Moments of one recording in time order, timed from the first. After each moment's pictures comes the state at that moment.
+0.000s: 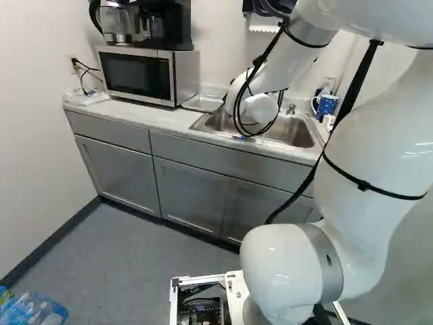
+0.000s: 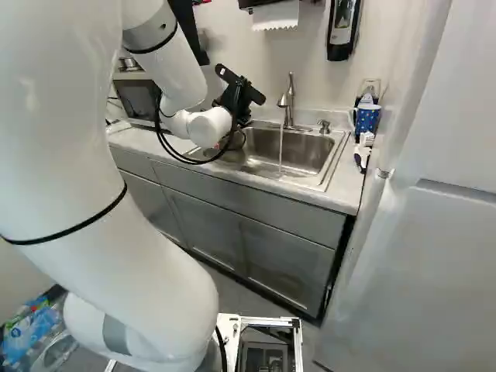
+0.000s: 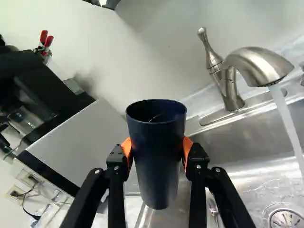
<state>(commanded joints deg) -3.0 -1.2 -41.2 1.1 48.1 38.6</state>
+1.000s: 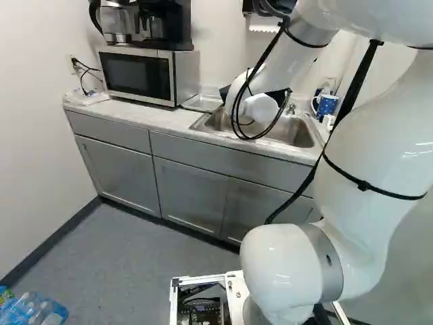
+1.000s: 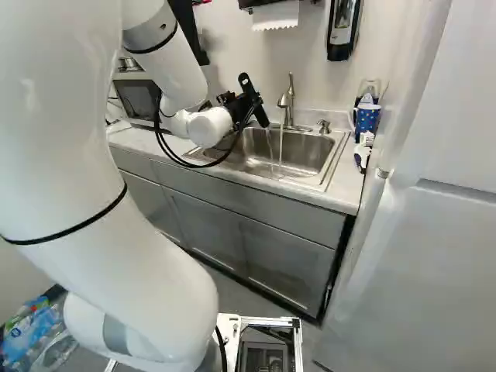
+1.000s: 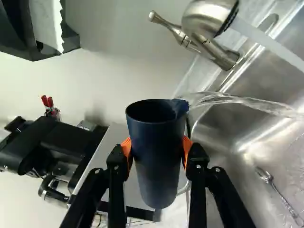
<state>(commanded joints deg) -3.0 -1.2 -41.2 1.1 47.9 68.7</state>
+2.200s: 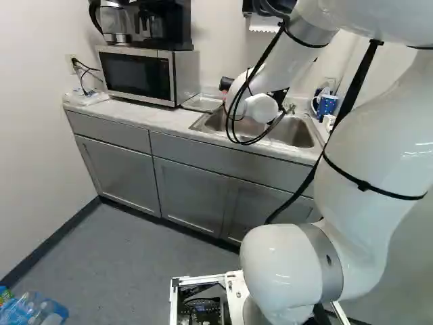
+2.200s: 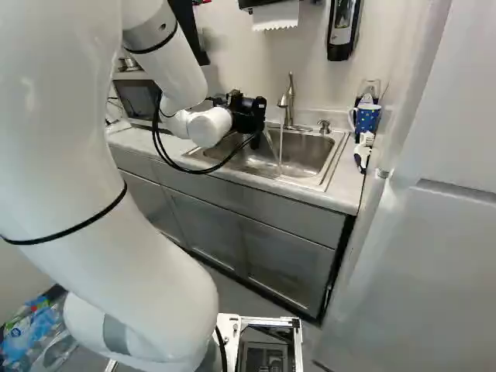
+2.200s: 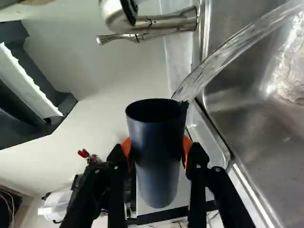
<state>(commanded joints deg) -3.0 -1.2 -41.2 1.1 47.9 104.9</state>
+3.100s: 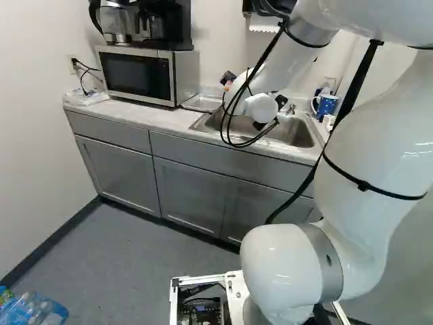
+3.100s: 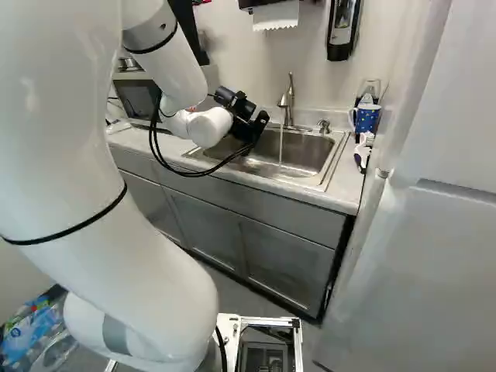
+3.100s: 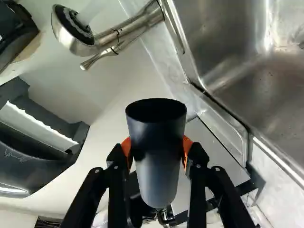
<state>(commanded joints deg) -3.0 -1.2 -41.2 1.1 47.9 122.3</state>
